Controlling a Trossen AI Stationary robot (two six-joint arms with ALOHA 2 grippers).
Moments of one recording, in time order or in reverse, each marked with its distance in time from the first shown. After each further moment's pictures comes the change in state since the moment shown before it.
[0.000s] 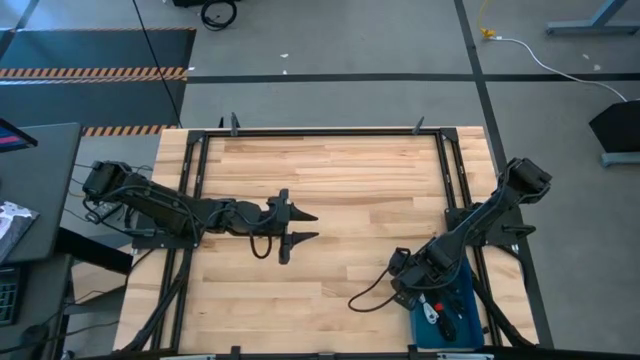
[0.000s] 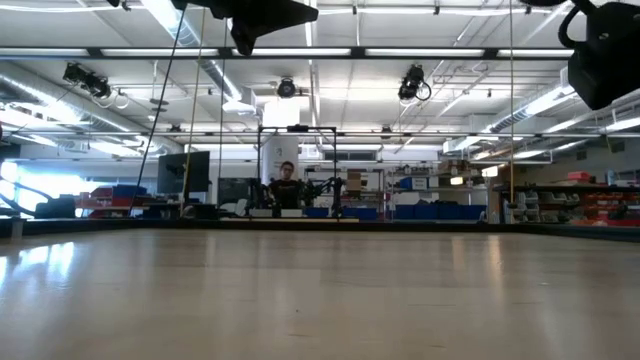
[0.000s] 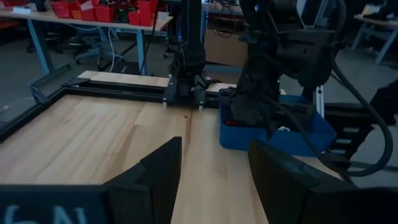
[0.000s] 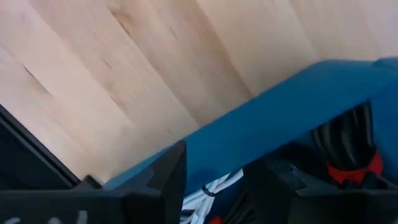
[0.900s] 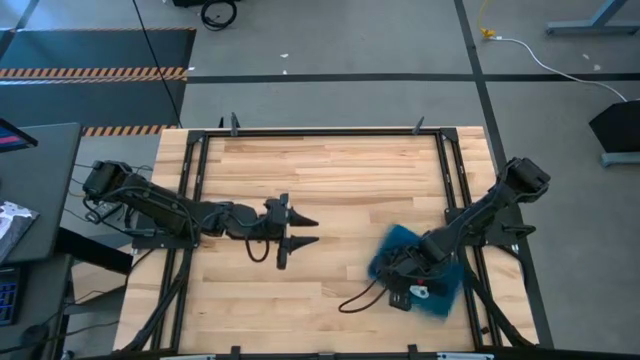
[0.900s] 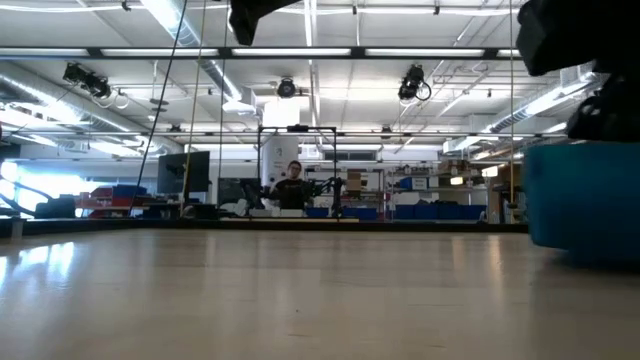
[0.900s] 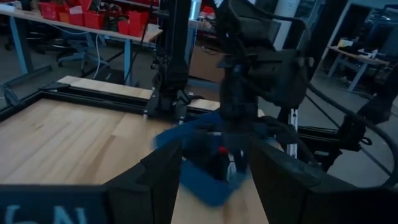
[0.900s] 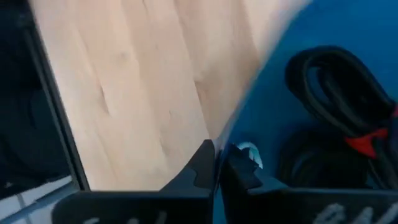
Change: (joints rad) left arm -0.036 0.000 0.000 0.077 0.000 -0.086; right arm -0.085 0.001 -0.003 0.209 0.094 -0.429
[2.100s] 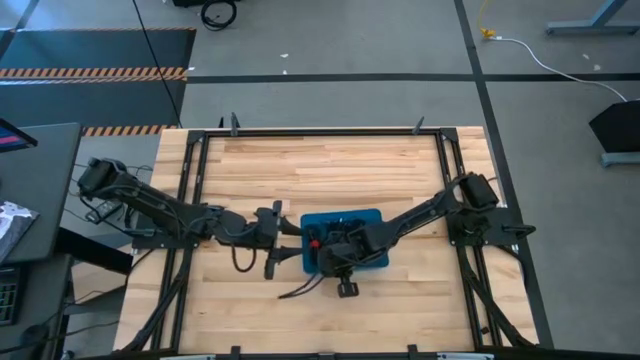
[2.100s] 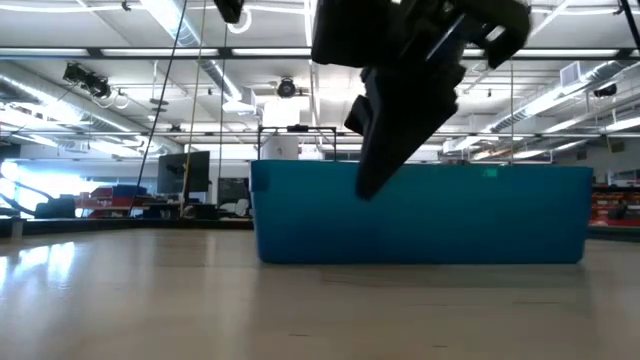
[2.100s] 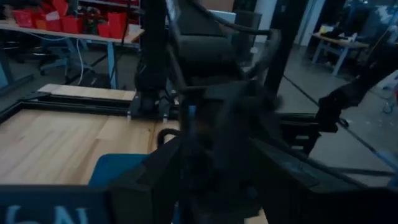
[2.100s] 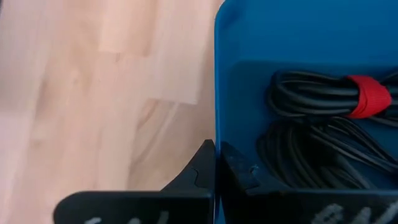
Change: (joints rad) left arm -0.088 -0.064 0.000 -0.071 -0.011 0.058; right arm -0.272 0.422 0.456 0.046 0.057 -0.693
